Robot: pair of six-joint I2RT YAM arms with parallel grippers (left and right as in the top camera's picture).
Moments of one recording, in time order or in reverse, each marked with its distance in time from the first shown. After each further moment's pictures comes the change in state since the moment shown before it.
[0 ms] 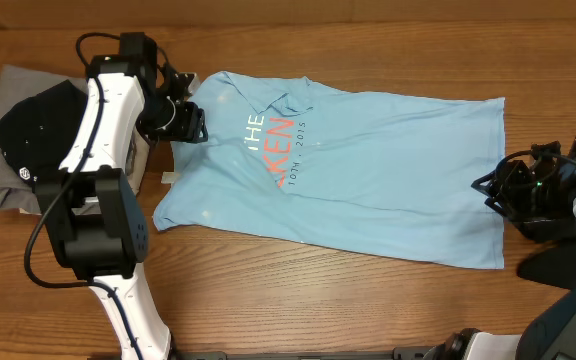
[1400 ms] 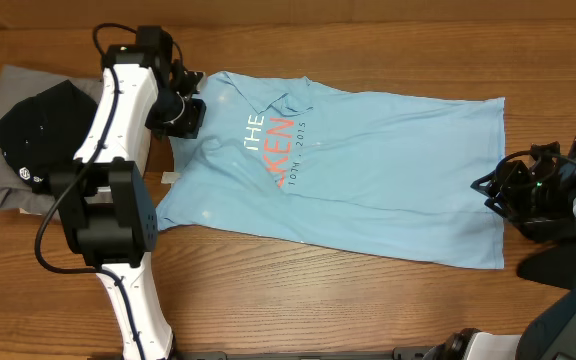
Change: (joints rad) left arm -0.037 0.080 0.119 -0.099 -0.114 -0.011; right arm 0.000 0.000 0.000 -0.006 0.000 0.000
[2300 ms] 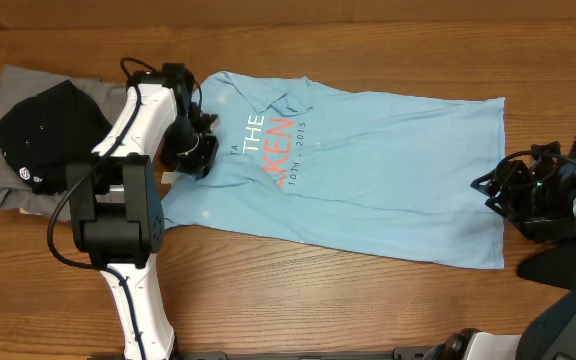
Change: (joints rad) left arm -0.043 0.000 -0.214 -0.039 -0.040 -0.041; right arm 0.000 0.000 0.000 0.004 0.000 0.000
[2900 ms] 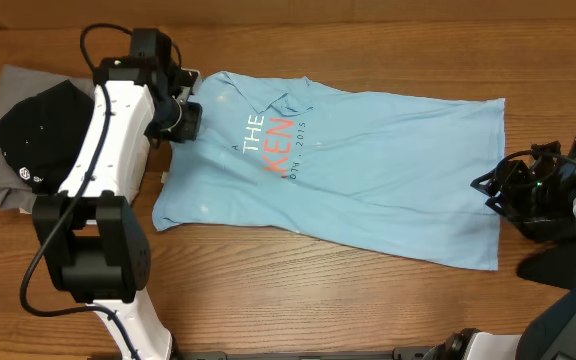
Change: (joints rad) left arm 0.018 -0.219 0.020 0.138 -0.067 -0.015; right arm 0.000 0.000 0.000 0.003 0.000 0.000
